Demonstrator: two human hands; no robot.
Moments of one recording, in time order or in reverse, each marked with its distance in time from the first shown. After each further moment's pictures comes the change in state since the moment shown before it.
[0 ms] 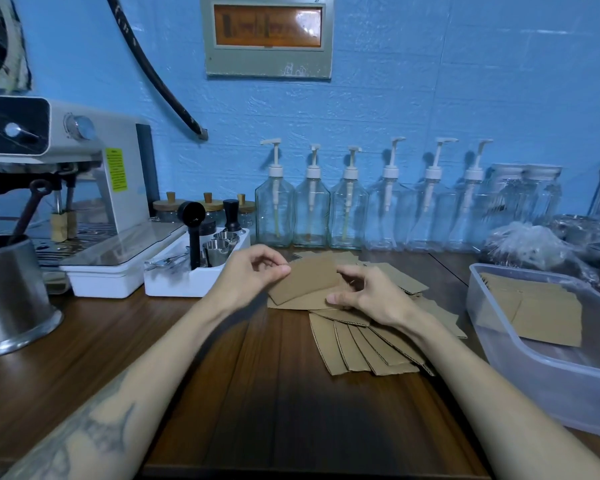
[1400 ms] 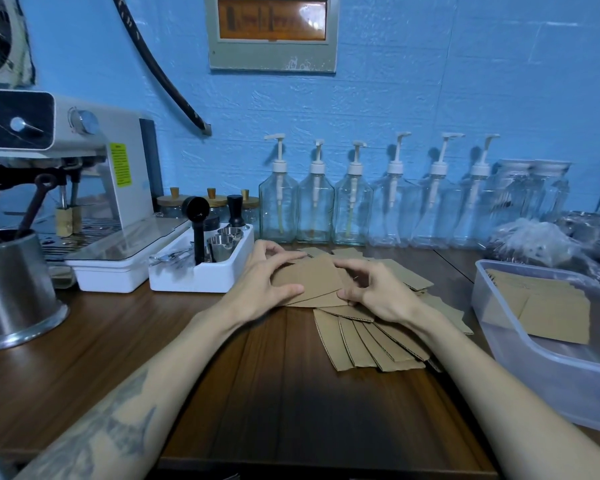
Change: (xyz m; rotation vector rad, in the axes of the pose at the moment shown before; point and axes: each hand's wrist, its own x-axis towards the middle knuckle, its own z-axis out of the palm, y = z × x) left_hand -0.009 -0.008 0.010 0.310 -0.152 0.101; right_hand 0.003 0.002 0.001 -0.004 -0.001 0.018
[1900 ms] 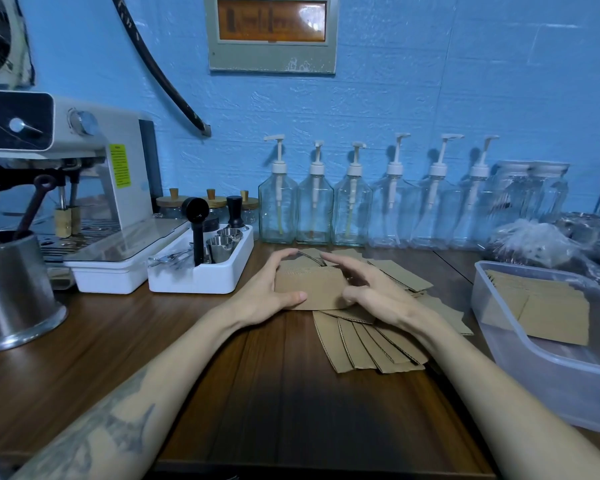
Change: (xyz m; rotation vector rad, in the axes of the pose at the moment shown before) left_hand 0.004 -0.018 0.012 -0.289 -0.146 -0.139; right_hand -0.011 -0.020 -0.001 -0.020 -0.087 0.019
